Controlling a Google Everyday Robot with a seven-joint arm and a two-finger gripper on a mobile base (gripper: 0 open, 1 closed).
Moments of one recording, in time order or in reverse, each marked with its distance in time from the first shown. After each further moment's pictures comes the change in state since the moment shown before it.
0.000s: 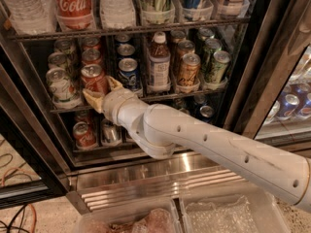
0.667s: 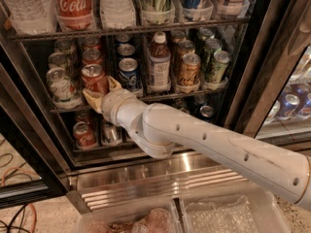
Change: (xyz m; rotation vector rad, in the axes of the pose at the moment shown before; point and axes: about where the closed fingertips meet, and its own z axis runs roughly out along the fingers) arm 0.001 0.002 0.001 -0.009 0.012 0.002
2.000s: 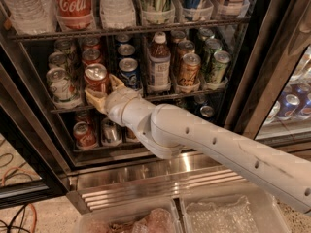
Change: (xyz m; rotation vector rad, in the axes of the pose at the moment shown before) arm -0.020 0.004 -0.017 -0.037 -0.057 -0.050
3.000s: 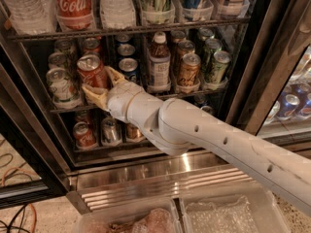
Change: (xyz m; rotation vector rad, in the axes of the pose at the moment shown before) arm -0.034 0.006 -0.019 -0.055 -0.058 -0.093
